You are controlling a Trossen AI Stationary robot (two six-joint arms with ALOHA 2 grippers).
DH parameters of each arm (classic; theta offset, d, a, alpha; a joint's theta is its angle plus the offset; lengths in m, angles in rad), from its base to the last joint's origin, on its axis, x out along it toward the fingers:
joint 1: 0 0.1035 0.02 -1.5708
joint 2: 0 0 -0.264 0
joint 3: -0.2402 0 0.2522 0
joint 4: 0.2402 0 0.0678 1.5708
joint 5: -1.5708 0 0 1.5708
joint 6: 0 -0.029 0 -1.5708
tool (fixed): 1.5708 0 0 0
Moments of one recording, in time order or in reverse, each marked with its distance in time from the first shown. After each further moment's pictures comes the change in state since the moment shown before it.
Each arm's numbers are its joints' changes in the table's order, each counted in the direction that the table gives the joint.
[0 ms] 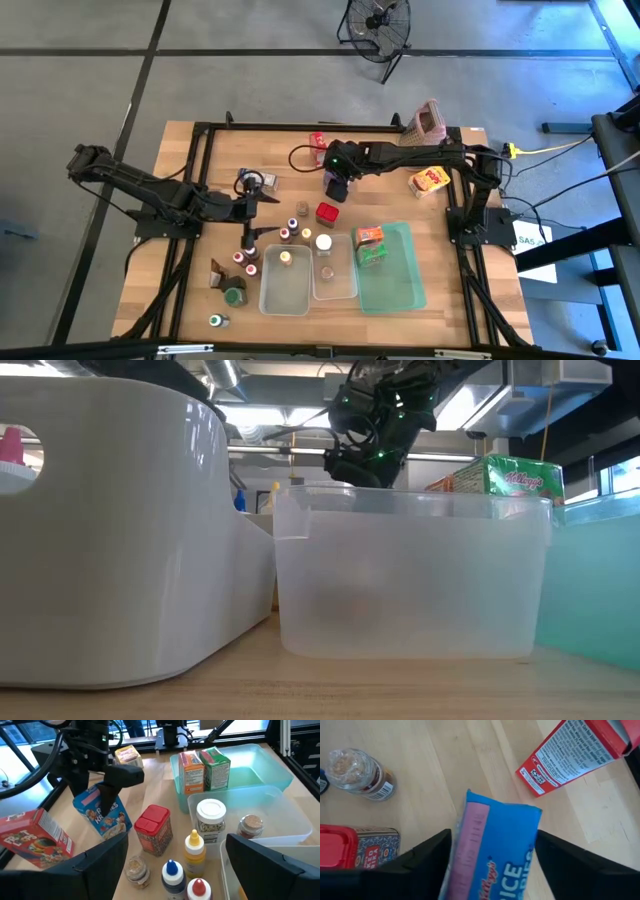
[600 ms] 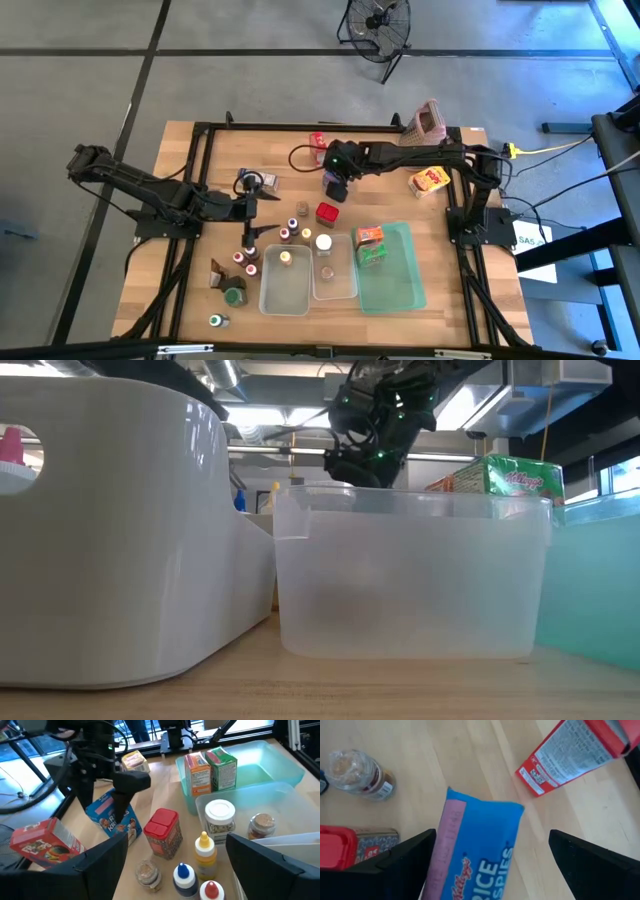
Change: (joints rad) left arm 0.000 0.000 0.000 -0.015 0.027 -0.068; right arm 0.000 0.000 0.000 -0.006 0.000 -0.001
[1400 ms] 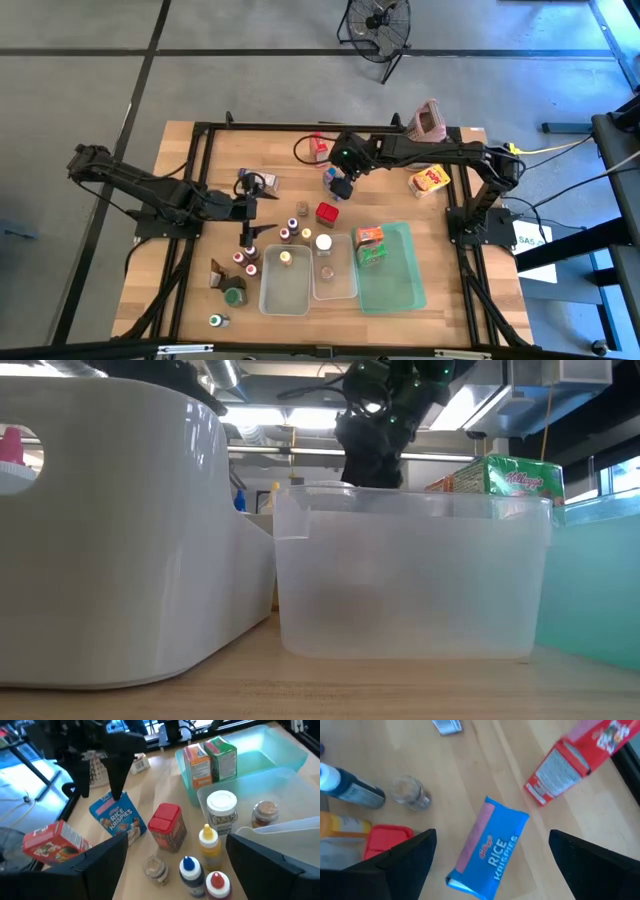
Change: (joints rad) left arm -0.003 0.001 -0.042 0.072 0.011 -0.074; right arm -0.006 -0.122 -0.003 0.053 0.085 -0.036
